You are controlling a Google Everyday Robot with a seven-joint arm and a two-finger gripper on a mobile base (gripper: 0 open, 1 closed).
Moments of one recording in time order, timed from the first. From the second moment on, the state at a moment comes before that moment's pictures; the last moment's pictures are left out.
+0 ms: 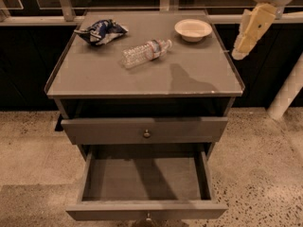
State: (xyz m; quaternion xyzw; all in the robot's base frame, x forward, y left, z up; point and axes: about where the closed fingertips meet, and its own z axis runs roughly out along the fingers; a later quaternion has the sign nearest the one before) arm 0.580 -0.182 1.034 -0.69 0.65 -0.01 0.31
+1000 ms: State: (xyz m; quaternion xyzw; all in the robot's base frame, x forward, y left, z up) arm 0.640 -0.146 1.023 -0.71 0.61 0.03 0.35
